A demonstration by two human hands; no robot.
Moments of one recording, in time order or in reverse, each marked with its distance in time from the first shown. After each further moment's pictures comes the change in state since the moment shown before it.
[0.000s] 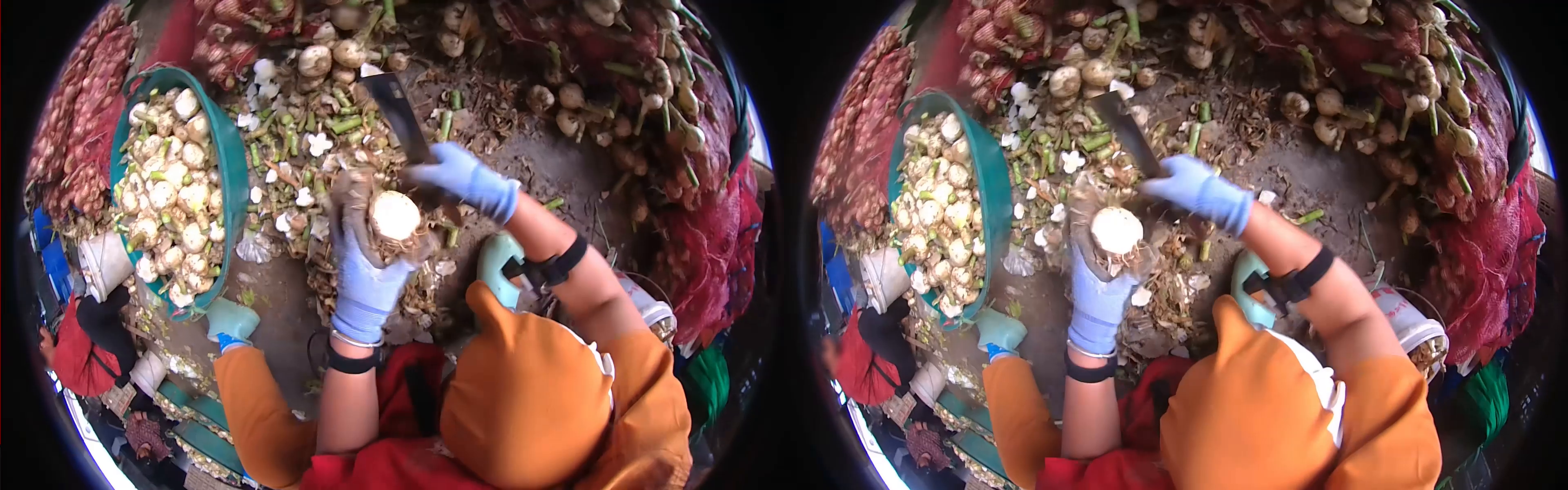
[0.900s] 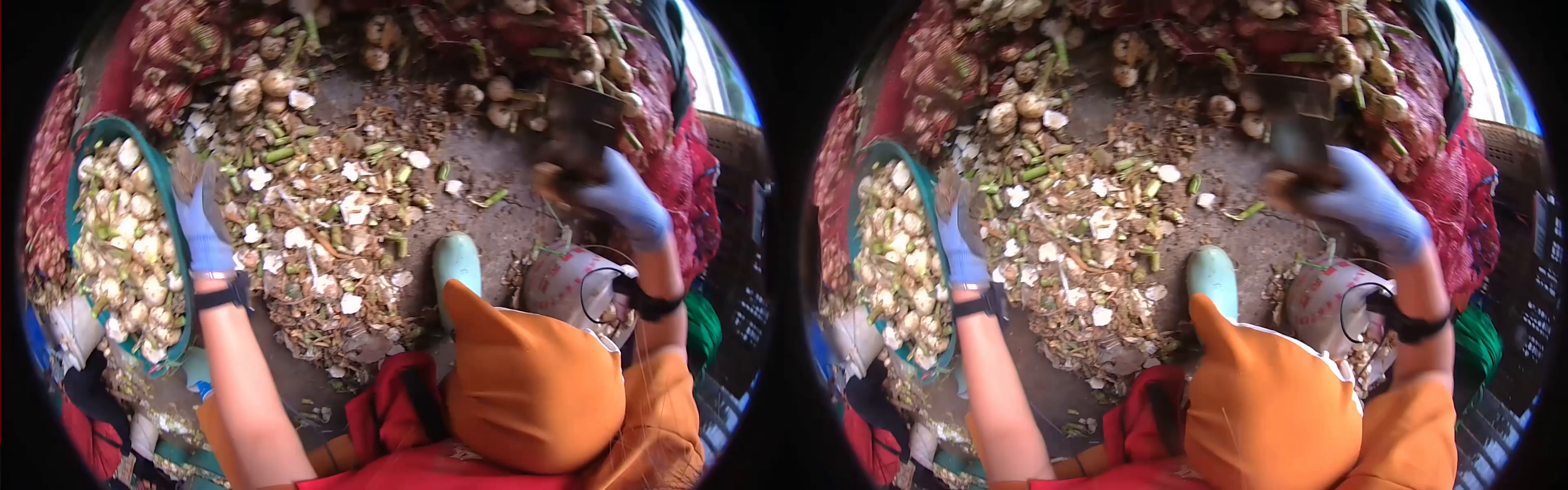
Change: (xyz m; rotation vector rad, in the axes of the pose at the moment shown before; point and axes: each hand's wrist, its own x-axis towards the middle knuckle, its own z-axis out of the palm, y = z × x) left_hand 0.126 -0.131 -0.053 -0.931 0.297 -0.284; right_hand -0.221 -0.026 -0.101 -0.208 0.429 -0.068
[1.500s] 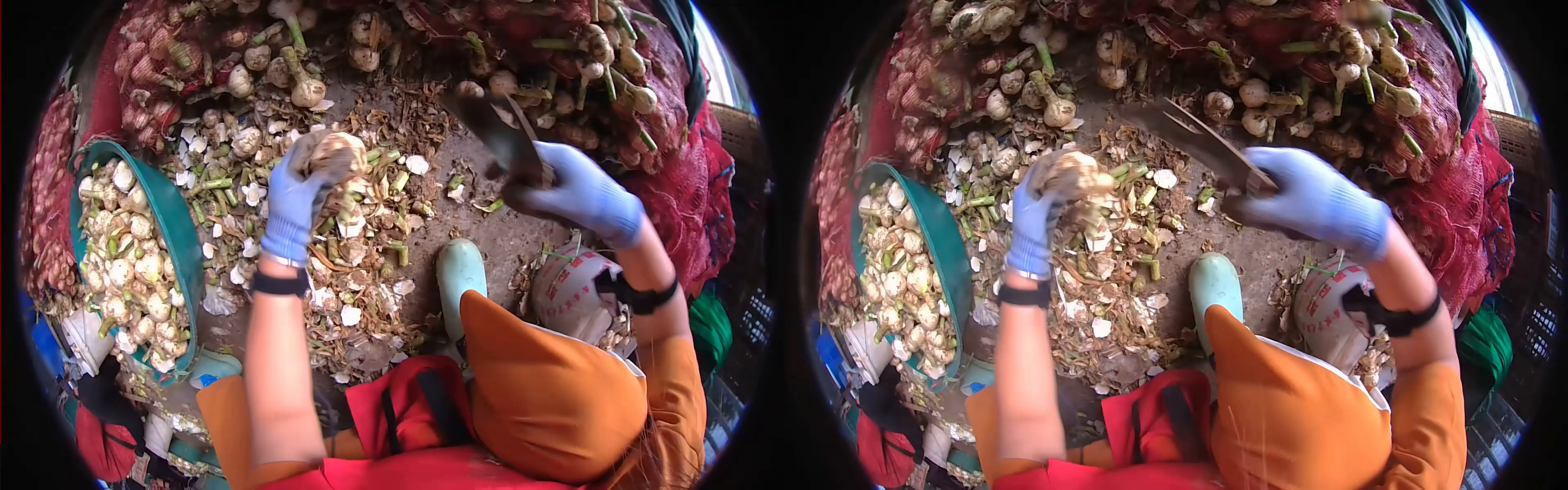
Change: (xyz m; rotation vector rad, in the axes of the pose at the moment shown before) left_hand -0.044 -0.022 0.131 0.091 -0.406 -0.419; right_hand 0.048 0.011 0.027 -0.075 -0.138 -0.034
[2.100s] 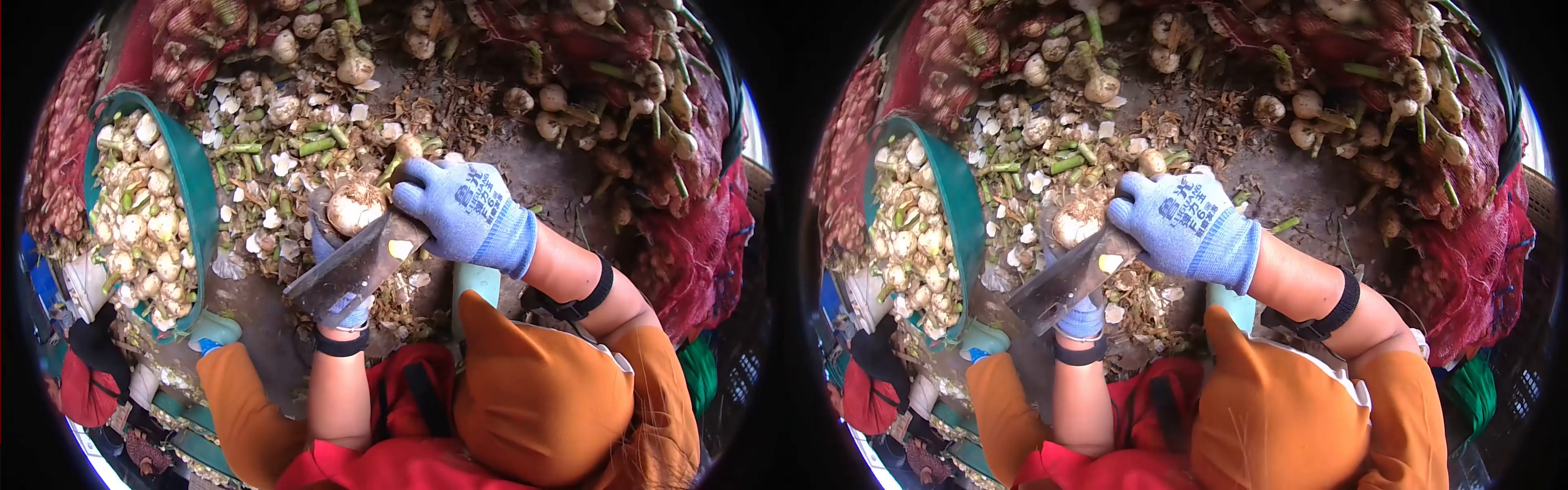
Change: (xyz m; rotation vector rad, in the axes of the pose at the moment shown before) left_hand -0.098 -0.042 0.022 0.244 0.094 0.279; right_hand 0.082 -0.033 0.102 -0.766 0.044 -0.688
